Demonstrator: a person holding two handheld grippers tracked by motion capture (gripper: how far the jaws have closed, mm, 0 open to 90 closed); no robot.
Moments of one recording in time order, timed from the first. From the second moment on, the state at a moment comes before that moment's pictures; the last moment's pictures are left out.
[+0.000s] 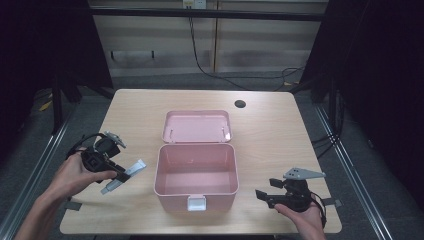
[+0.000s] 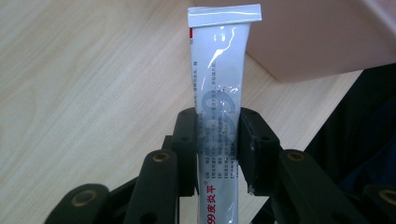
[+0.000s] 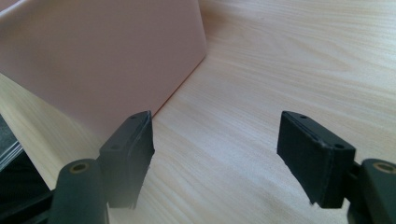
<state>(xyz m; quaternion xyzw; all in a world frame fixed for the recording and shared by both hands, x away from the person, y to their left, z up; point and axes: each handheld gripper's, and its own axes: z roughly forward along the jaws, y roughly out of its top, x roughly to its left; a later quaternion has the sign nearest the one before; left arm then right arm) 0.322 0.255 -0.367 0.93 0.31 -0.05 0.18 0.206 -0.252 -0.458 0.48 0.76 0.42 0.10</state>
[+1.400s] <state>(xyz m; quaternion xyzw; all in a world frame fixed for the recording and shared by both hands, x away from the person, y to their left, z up) 0.320 0.193 -0.292 0.95 0.22 -0.02 0.20 0.206 -0.252 -0.457 0.48 0.76 0.43 0.10</state>
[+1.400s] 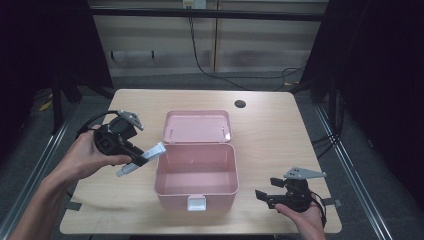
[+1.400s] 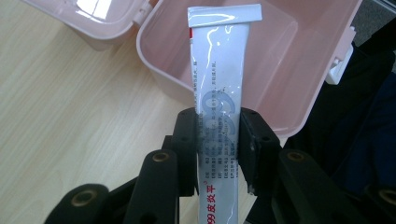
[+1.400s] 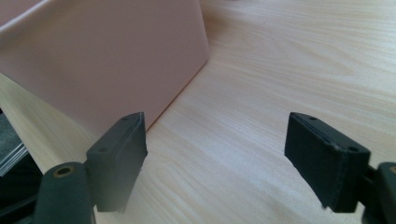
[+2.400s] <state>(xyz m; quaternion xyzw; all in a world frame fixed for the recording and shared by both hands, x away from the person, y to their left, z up) 0.326 0.118 -0.288 0.97 0.16 -0.05 0.20 0.205 -0.255 -0.454 0.46 0.76 0.46 0.09</state>
